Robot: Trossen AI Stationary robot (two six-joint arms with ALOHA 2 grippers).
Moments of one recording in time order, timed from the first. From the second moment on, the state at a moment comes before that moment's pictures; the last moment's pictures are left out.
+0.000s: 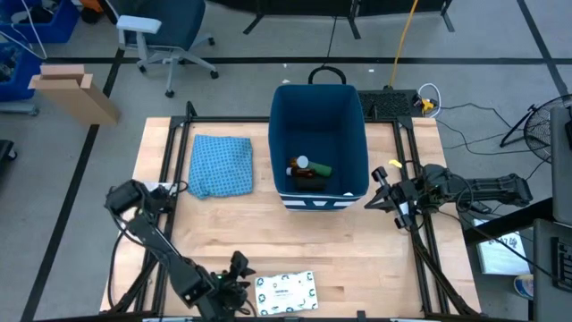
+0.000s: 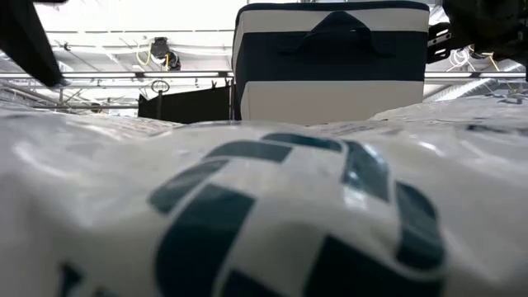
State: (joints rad) left arm -0.89 1.88 1.22 -0.51 -0.65 -0.14; right arm -0.01 0.26 0.12 0.28 -0.41 -0.03
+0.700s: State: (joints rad) left arm -0.84 1.96 1.22 -0.31 -0.62 0.10; right arm -0.01 0.26 0.12 0.27 -0.41 -0.04
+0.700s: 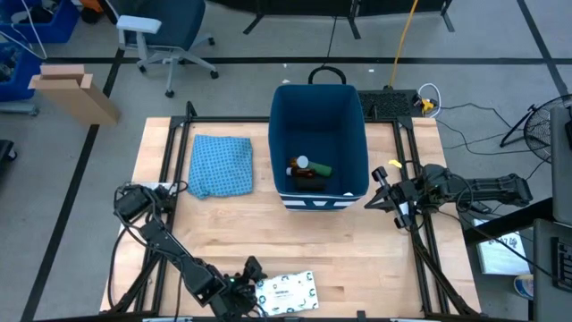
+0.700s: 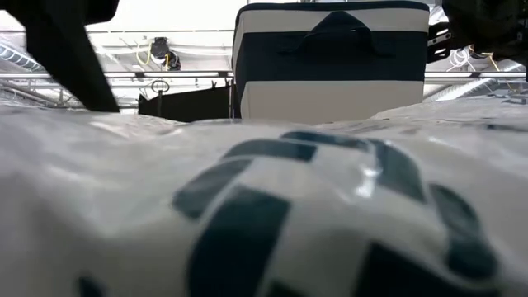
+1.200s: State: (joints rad) left arm -0.81 1.94 1.22 -0.35 -0.59 0.04; right arm -0.01 0.26 0.12 0.27 -0.41 -0.04
